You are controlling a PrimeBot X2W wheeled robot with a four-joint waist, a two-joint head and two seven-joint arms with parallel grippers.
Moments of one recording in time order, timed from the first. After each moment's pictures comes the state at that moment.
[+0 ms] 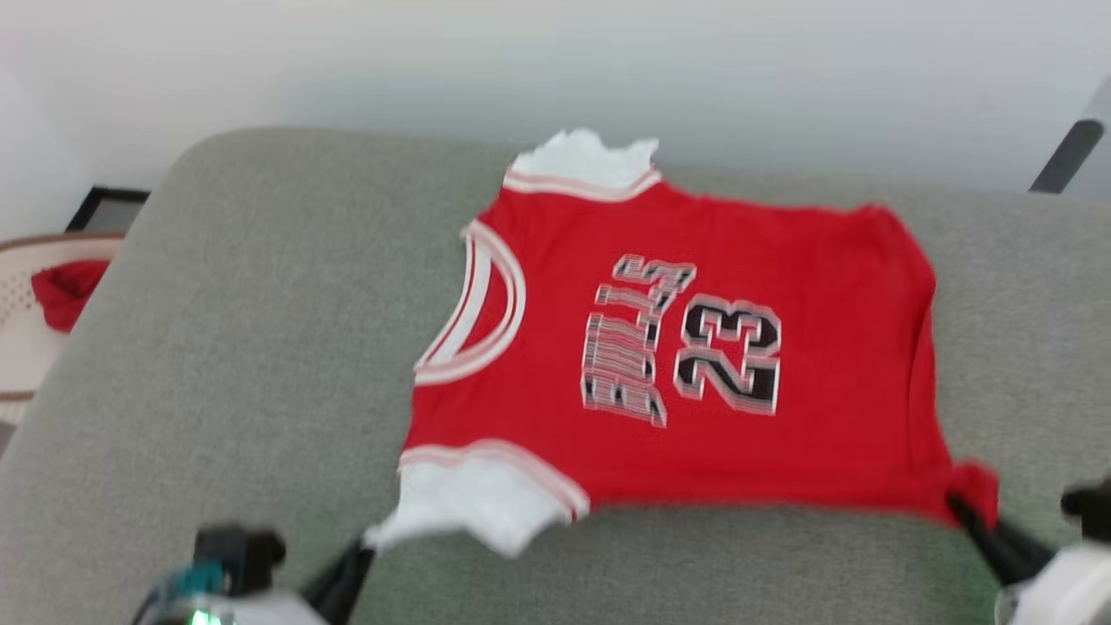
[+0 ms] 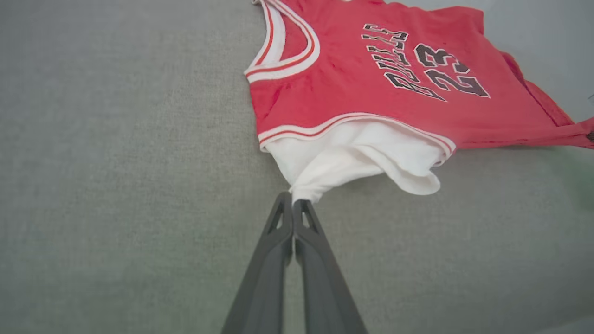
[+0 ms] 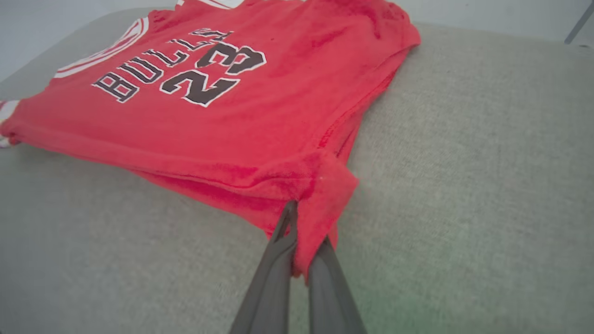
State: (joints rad) left arm -0.25 0.83 -0.86 -0.05 -1.10 0.28 -0.13; right arm -0.25 -0.71 0.60 0.37 0.85 0.13 -0.14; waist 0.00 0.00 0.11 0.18
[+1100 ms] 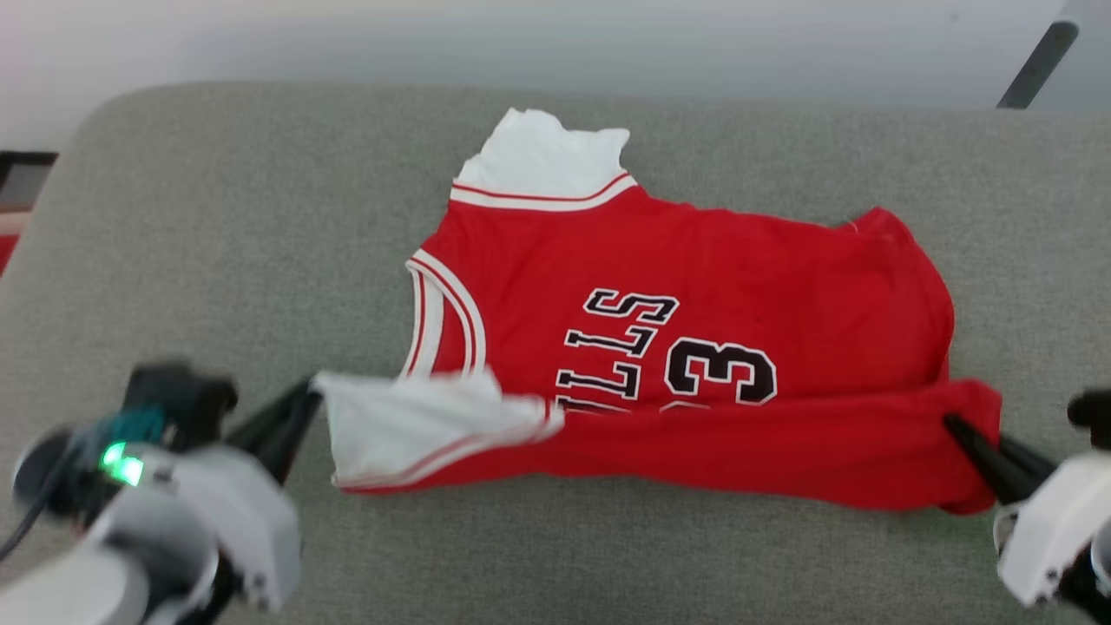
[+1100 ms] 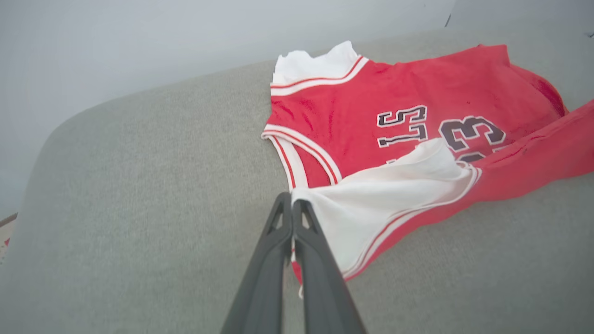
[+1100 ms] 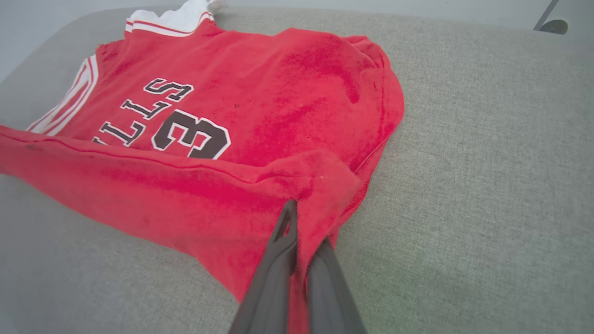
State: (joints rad) left arm -0.41 1.09 -0.80 -0.42 -0.98 0.44 0.12; right arm -0.09 -0.55 0.17 -0.06 0.66 0.13 0.35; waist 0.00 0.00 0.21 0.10
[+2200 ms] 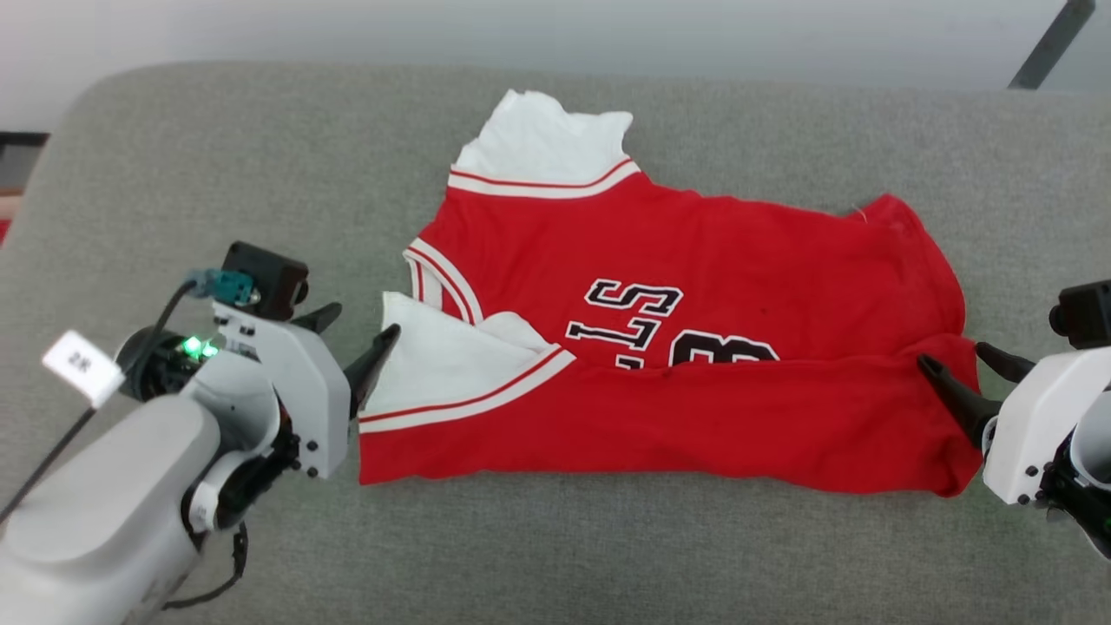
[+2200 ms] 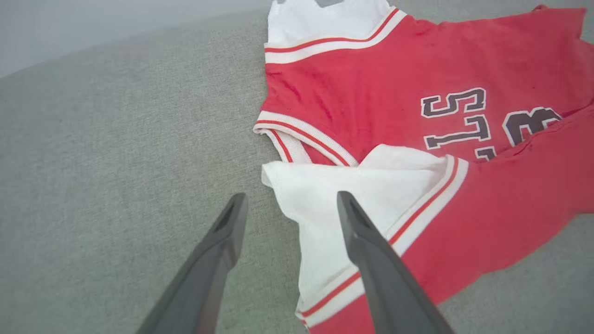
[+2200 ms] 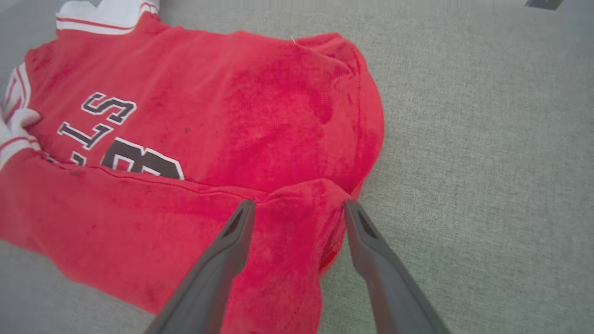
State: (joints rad) left arm -0.75 0.73 -0.89 0.26 -0.99 0.07 0.23; right arm -0.35 -0.44 0.13 0.14 0.58 0.13 0.58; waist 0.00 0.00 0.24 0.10
